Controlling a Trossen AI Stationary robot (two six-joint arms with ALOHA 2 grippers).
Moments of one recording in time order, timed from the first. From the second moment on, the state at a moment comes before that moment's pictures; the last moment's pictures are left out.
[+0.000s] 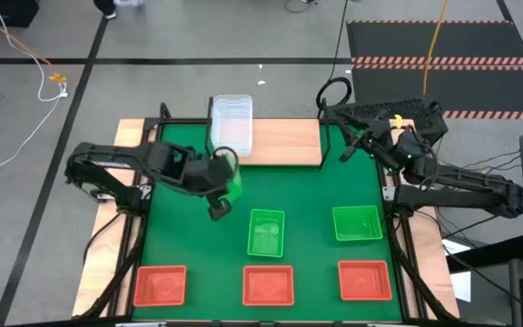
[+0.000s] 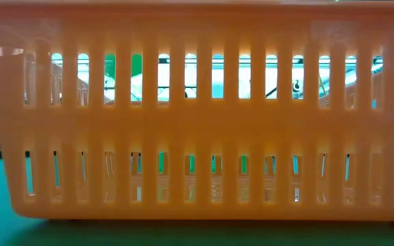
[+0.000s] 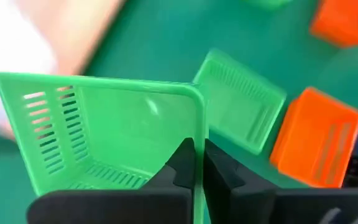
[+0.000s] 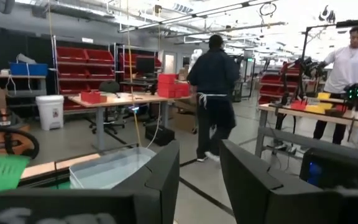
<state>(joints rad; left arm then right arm) -0.15 1.52 1.74 -1.27 -0.17 -0.56 -0.32 0.67 0.54 0.30 0.39 -0.10</state>
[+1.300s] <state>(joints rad) 0.32 2.05 1.83 -0.69 -0.26 0.45 -0.32 0.65 0.54 0.31 0.39 -0.12</state>
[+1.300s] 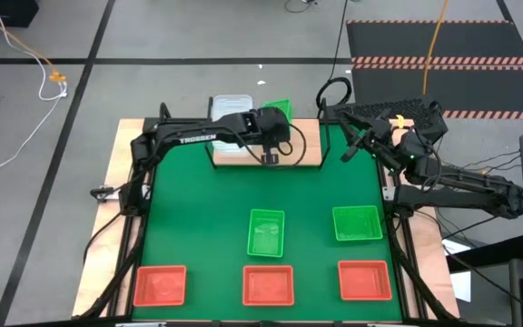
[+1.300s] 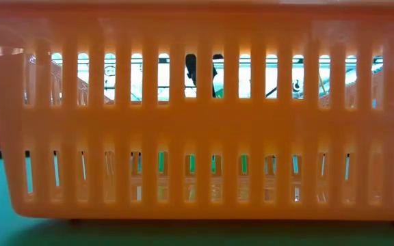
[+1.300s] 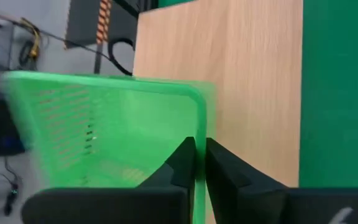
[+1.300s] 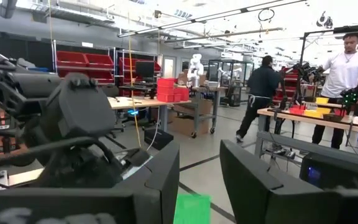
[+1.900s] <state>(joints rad) 0.28 2.07 1.83 -0.75 -0.23 0.22 -0.32 0.65 0.54 0.31 0.39 -0.12</state>
